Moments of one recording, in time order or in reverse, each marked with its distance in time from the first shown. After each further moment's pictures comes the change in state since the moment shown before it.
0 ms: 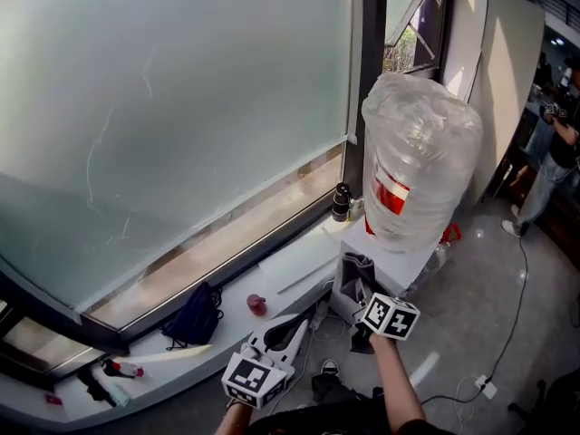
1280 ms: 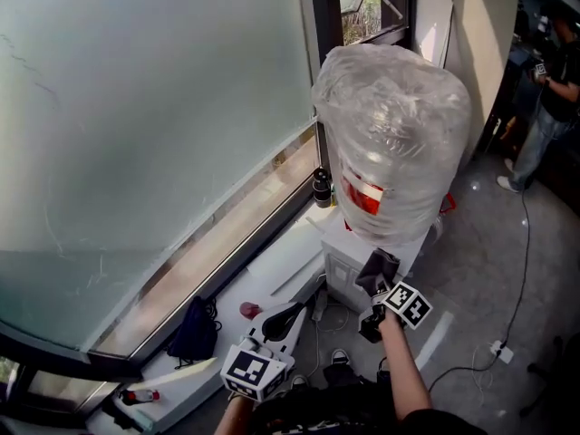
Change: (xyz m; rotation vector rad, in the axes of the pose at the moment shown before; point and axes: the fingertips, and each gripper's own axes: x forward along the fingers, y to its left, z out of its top) left arm 0.105 0.021 0.009 0.034 0.087 -0.101; right arm 0.050 -0.173 -0.018 0.535 -0.058 -0.268
